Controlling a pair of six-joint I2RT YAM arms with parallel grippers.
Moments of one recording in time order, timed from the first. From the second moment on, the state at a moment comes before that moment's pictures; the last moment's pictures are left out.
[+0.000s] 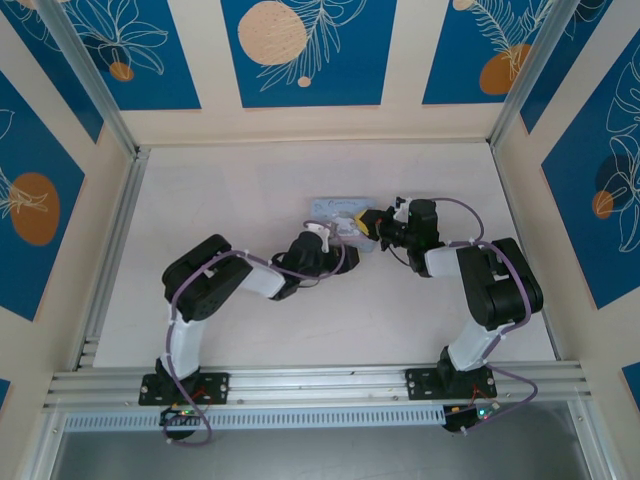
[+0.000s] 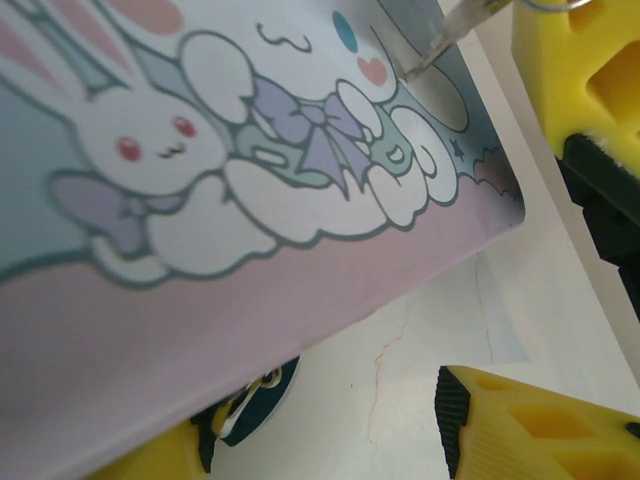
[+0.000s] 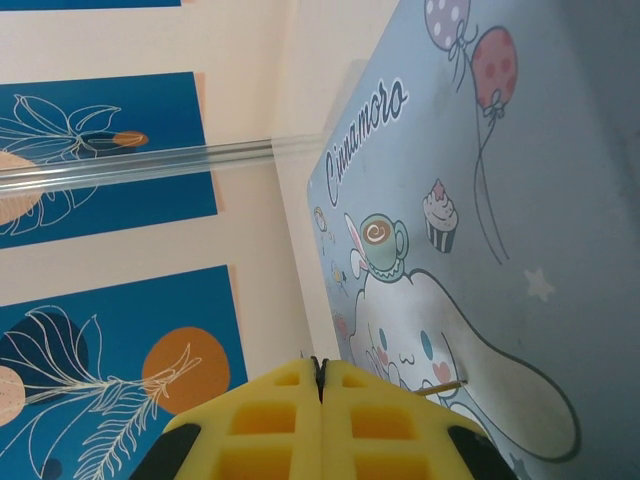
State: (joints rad) left arm -0.83 2.03 0.90 0.70 0.13 -0.78; right arm 0.22 1.69 0.64 0.69 -0.66 1.38
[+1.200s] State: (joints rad) left arm -0.90 2.08 0.97 0.67 -0.10 -0.86; right arm 0.19 1.74 0.64 0.74 -0.68 1.41
